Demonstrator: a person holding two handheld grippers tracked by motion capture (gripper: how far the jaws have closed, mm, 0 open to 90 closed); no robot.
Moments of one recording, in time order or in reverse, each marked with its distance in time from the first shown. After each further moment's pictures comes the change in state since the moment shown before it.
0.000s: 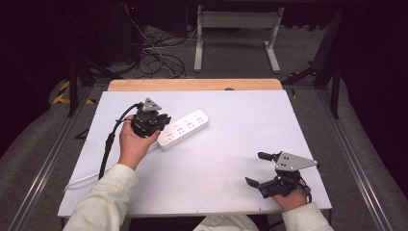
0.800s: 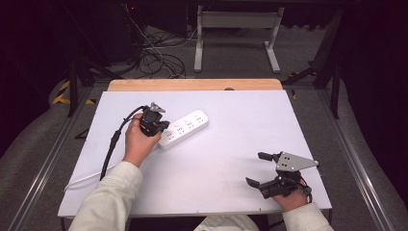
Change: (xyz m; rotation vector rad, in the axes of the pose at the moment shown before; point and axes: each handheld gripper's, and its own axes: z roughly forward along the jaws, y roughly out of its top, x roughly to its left) left arm 0.014 -0.015 0.040 0.172 -0.010 -0.021; right arm 0.000 -0.001 -0.001 -0.008 0.009 0.003
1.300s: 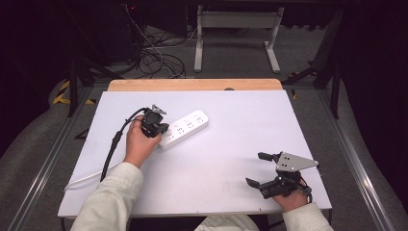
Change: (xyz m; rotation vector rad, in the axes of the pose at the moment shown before) left arm 0.001 -0.004 0.007 0.035 0.012 -0.004; right arm 0.000 0.000 0.000 0.001 -0.001 -0.004
